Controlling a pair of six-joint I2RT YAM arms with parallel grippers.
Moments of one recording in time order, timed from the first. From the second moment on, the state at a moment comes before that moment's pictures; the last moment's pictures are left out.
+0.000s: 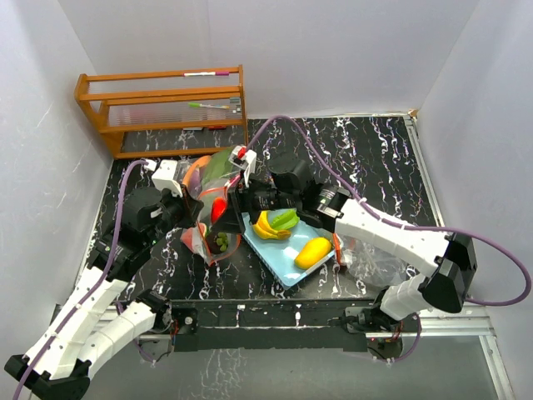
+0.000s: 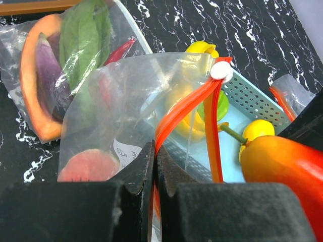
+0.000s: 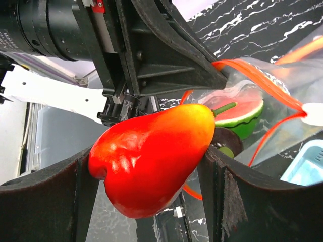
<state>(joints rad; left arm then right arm) -0.52 0.72 0.90 -0.59 -0.05 -0.32 0.95 1.43 1.32 -0.18 -0.50 0.37</state>
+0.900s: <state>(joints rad) -0.52 0.68 0.90 -0.61 -0.04 -0.33 0.98 1.75 1.51 -0.24 -0.04 0.42</state>
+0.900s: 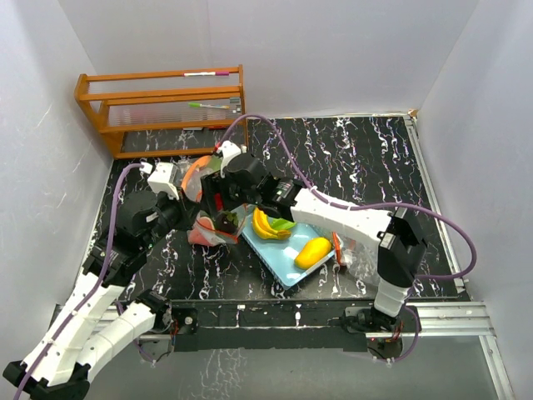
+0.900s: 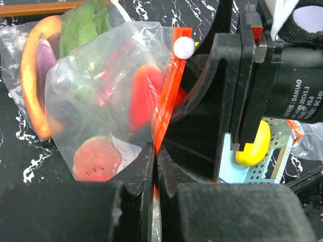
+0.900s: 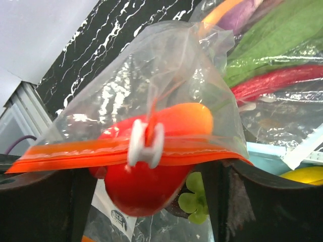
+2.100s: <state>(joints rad) -0.52 0.69 0.90 -0.61 -0.07 -0.32 0.91 1.48 1.09 -0.53 0.40 0.81</state>
